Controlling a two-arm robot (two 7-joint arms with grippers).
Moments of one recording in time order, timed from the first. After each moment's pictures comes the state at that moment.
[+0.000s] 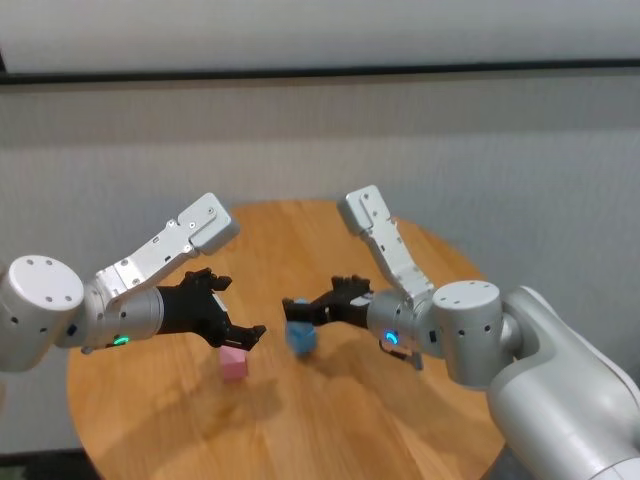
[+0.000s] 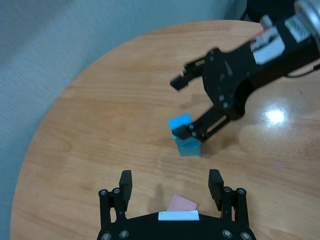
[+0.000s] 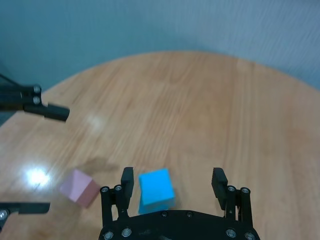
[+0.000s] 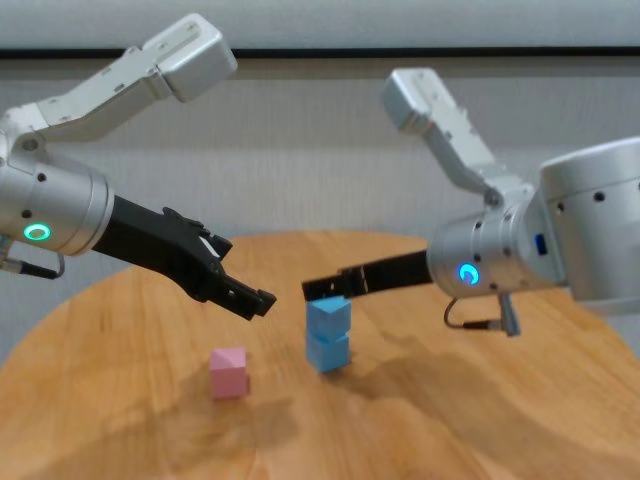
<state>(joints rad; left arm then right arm) -0.61 0.47 0.60 -1.30 -0.09 0.35 -0.66 0.62 0.03 -0.41 -0.96 0.13 0.44 0.33</state>
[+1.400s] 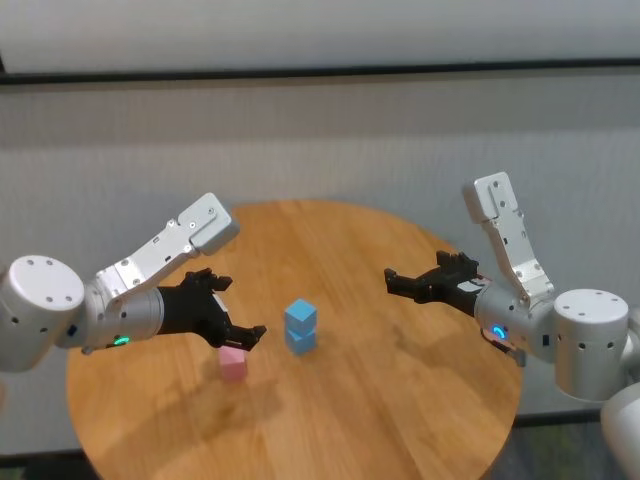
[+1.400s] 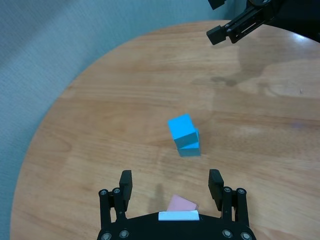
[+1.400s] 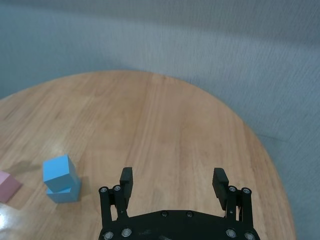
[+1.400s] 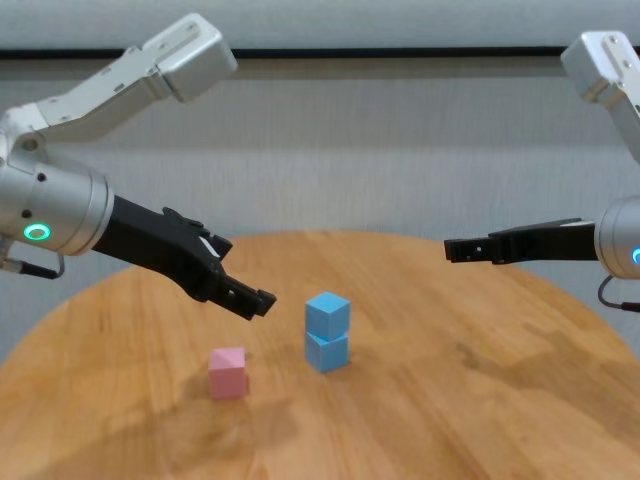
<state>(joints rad) -0.61 0.47 0.59 -1.30 -0.09 0.35 -0.66 0.50 0.19 -0.28 -1.16 0.19 0.40 0.30</state>
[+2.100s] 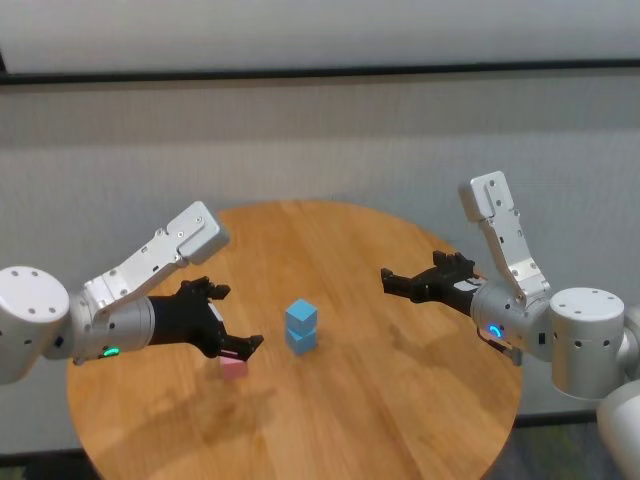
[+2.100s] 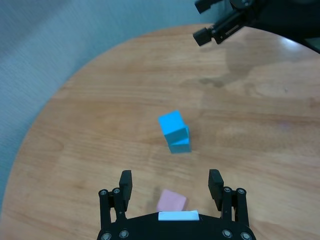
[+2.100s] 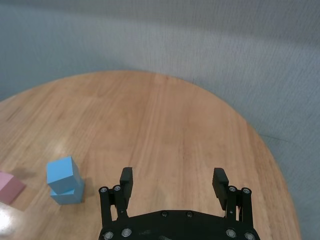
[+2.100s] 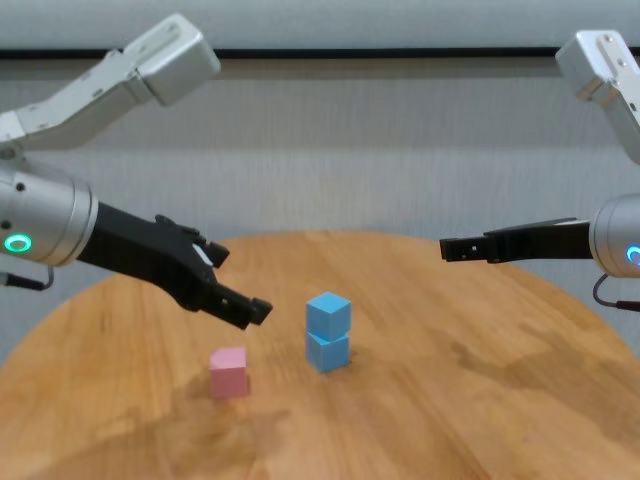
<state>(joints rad) -0.59 0.50 0.59 -1.31 -0.12 0.32 -0.67 0.50 0.20 -0.29 -1.16 0.18 0.40 0.30</state>
